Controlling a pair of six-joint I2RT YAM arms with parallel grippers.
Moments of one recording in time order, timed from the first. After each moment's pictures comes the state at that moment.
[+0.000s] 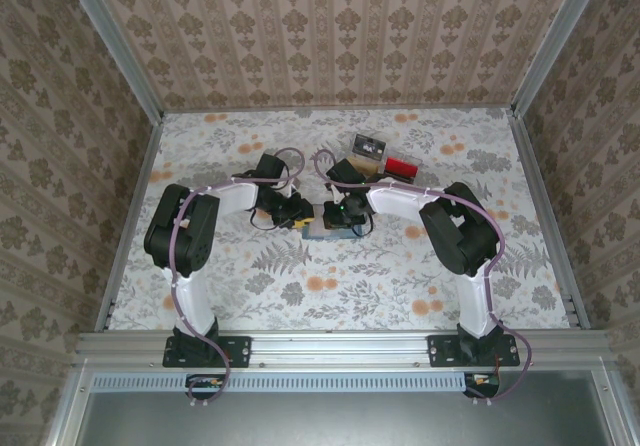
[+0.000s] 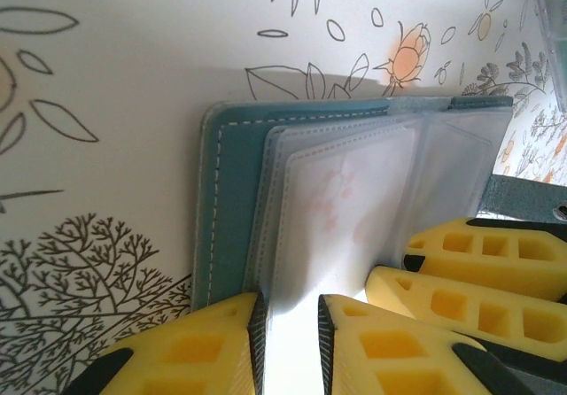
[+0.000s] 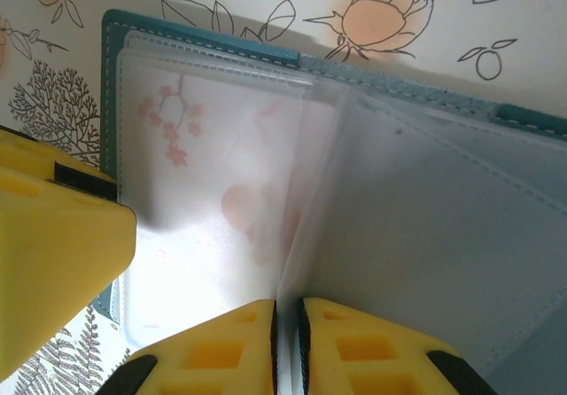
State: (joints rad) left arm -0.44 1.91 1.12 -0.40 0.63 -0.62; right arm 0.62 2.03 1.35 -0.48 -0.23 0.49
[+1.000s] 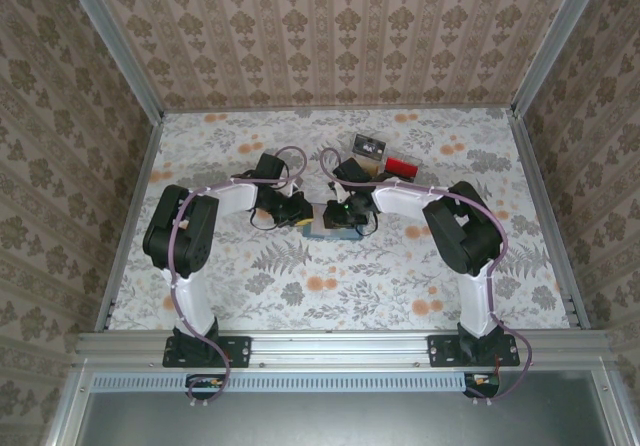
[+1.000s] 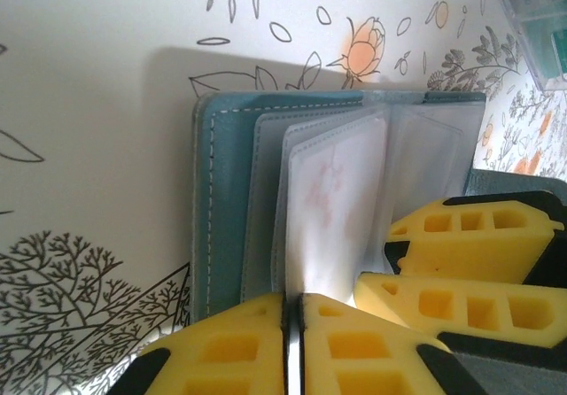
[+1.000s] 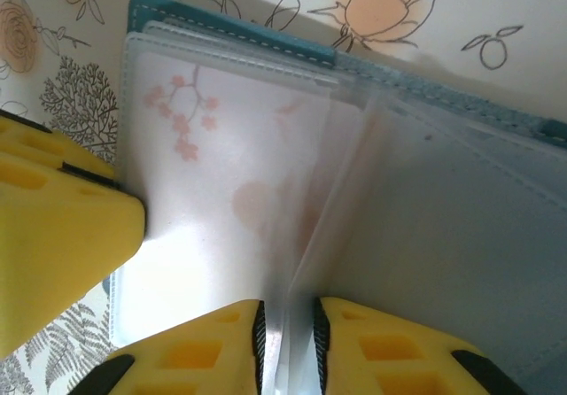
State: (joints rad) left arm -0.44 1.90 1.11 -0.37 0.65 -0.55; right arm 0.59 2.01 1.31 -0.44 -0.32 0.49
